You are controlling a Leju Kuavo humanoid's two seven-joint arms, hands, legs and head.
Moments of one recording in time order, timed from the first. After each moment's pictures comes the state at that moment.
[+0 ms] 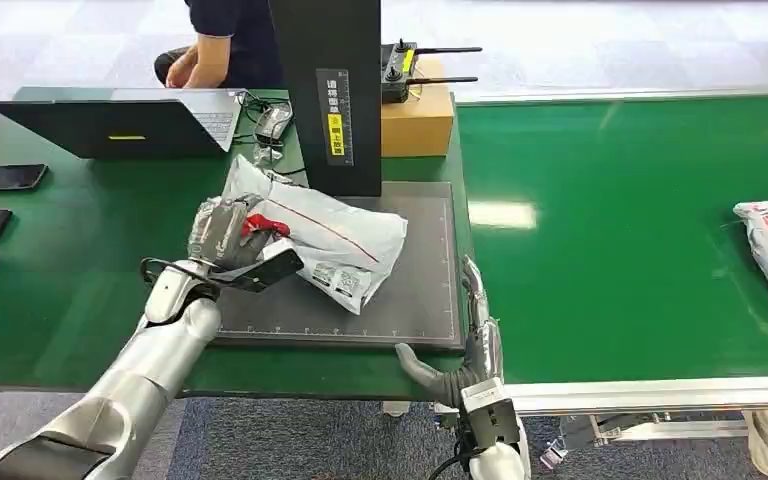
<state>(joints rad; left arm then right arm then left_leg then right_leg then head) -0.67 -0.02 -0.24 -0.51 -1.10 0.60 -0.40 -0.03 0.13 0.35 -1.47 0.25 -0.36 -0.70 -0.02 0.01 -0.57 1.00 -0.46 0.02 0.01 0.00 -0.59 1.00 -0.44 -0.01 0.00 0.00</state>
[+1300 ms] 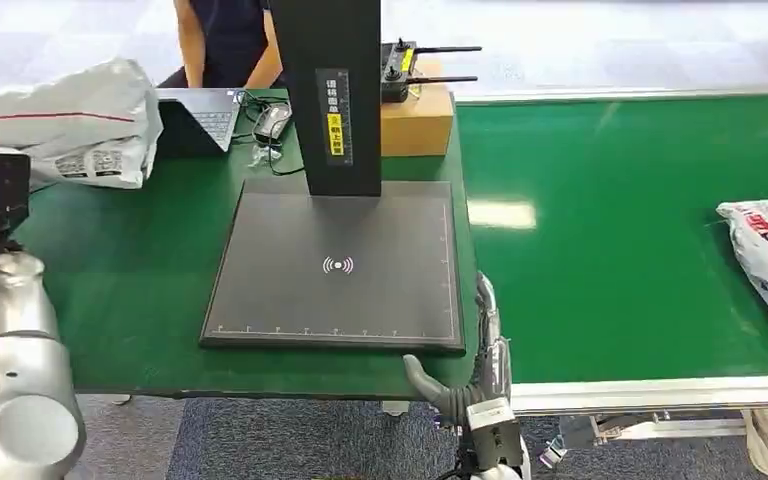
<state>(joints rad) -0.83 0.07 0.77 -0.64 -1.22 0.70 -0.62 0.05 0.13 0.37 -1.51 0.24 -0.46 -0.70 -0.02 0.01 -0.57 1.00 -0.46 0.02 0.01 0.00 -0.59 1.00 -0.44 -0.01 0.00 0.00</state>
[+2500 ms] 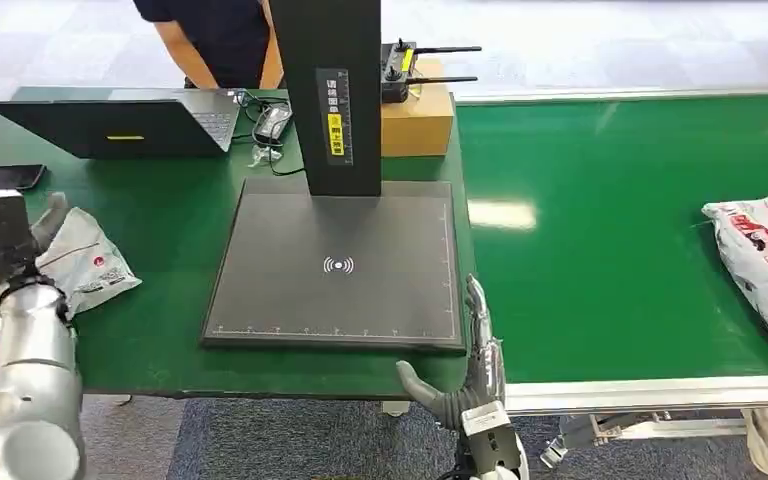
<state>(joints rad) -0.70 0.08 0.58 -0.57 -0.70 0.52 -0.70 0.05 0.13 0.37 -1.51 0.26 -0.41 -0.70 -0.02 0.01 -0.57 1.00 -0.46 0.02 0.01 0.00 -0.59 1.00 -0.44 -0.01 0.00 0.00</state>
